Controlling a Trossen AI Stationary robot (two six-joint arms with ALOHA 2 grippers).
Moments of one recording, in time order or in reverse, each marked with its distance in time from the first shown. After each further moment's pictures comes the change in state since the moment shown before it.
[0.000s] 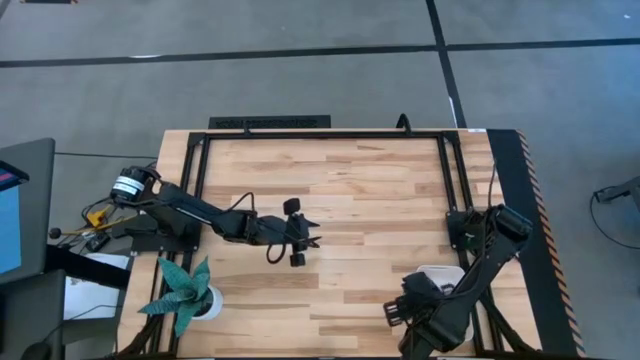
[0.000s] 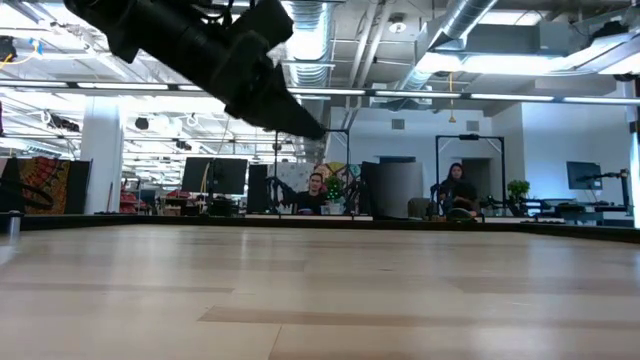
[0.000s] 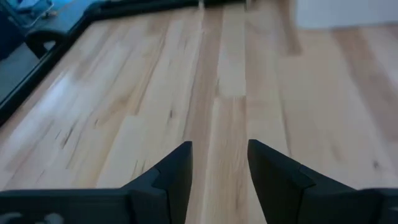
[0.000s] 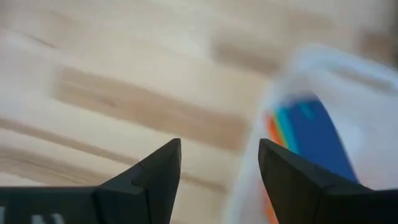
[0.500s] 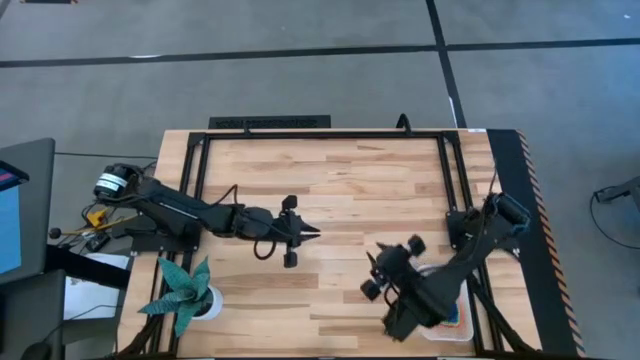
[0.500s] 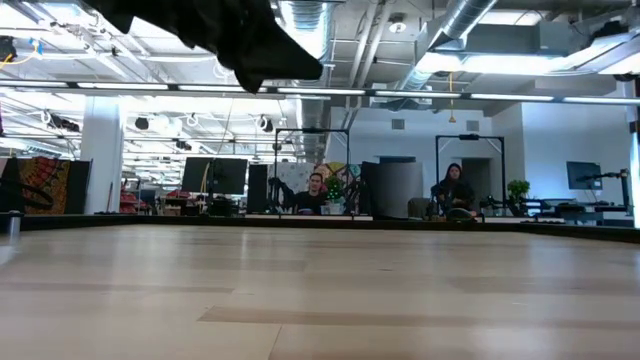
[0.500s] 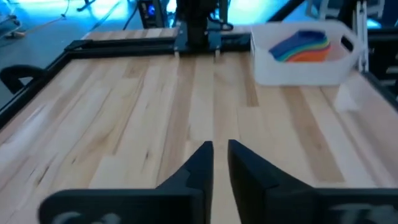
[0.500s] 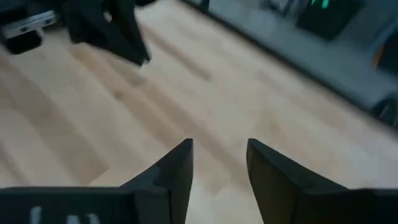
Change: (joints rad) left arm 0.000 -0.145 0.000 -0.001 0.125 -0.048; right arm -0.144 -0.065 0.077 -0.040 0.763 -0.618
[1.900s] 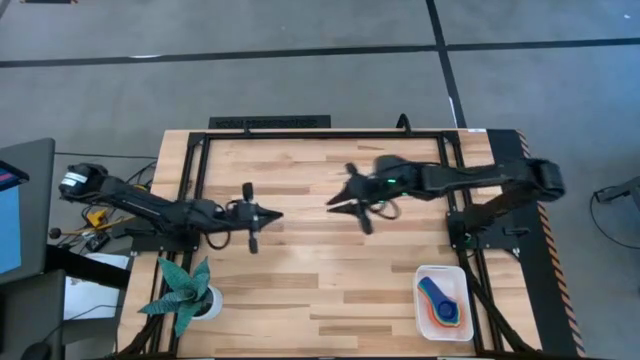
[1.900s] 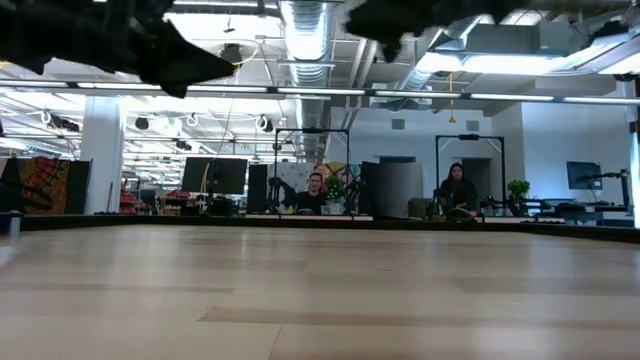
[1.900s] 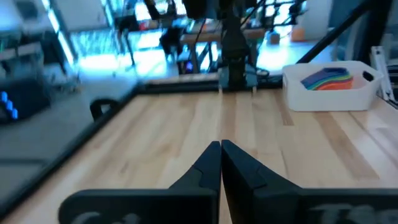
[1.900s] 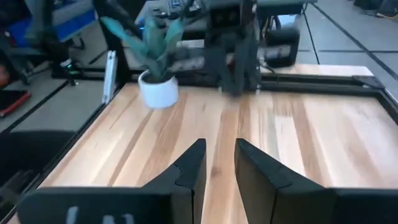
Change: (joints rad) left arm -0.002 -0.446 -0.482 0.311 -0.127 0.120; right arm -0.810 -0.470 -0.685 1.616 -1.265 -1.627
